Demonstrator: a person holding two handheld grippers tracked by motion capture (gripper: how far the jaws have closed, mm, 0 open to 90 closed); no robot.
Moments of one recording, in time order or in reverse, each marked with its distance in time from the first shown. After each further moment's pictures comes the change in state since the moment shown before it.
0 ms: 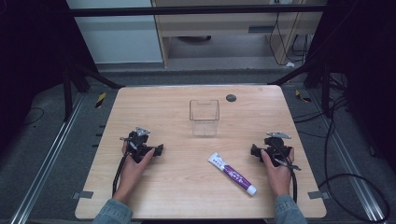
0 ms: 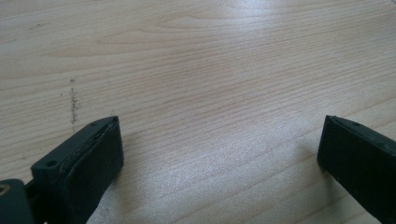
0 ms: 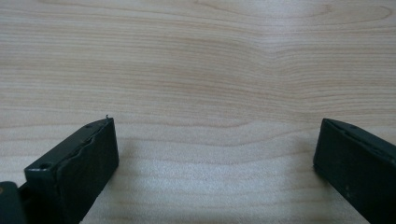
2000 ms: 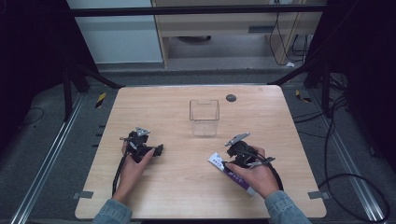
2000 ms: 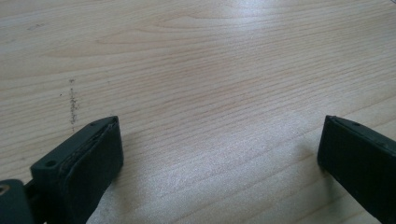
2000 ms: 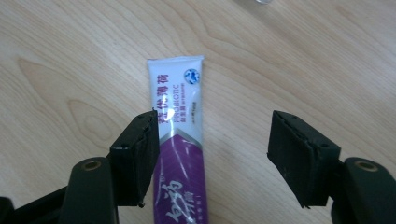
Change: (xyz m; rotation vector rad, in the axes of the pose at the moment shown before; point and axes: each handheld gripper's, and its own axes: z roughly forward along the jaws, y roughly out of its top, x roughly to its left) left arm 0.000 0.000 0.000 0.001 -0.004 0.003; right arm 0.112 0.022 -0.081 0.204 0.362 -0.554
